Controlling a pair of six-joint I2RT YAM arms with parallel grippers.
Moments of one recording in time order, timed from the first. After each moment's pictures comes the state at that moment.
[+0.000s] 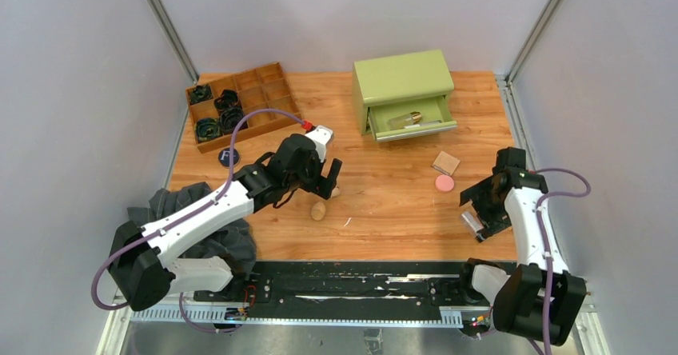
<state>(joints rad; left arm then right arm) -0.78 1.20 0.93 -0.41 -0.15 -0.20 -0.22 1.09 0.80 -1.05 0.07 0.81</state>
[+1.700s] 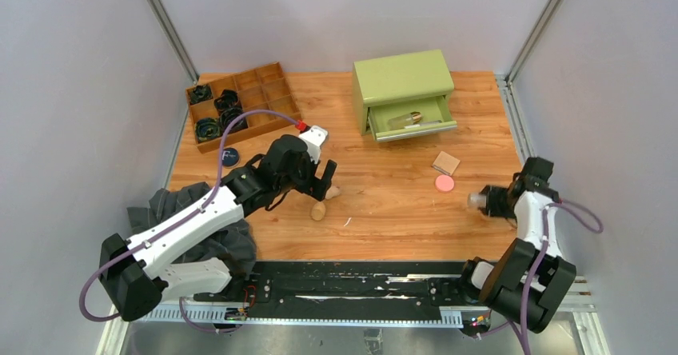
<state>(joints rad) -0.78 1.11 0.93 -0.46 -0.15 -0.14 -0.50 1.12 0.60 -0.74 -0.08 1.30</state>
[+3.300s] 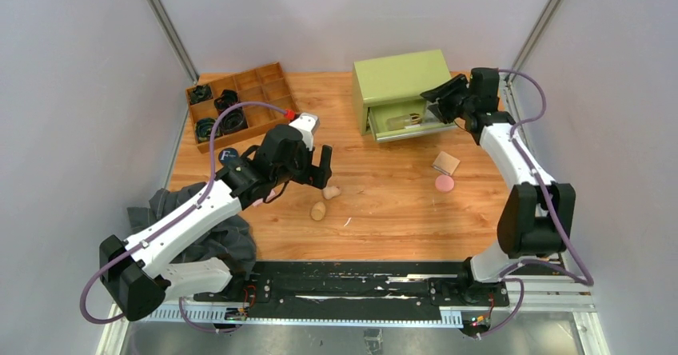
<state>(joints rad) -0.73 1.13 1.02 -0.51 -0.14 -0.29 0.05 1.60 1.27 -0.20 -0.26 1.03</state>
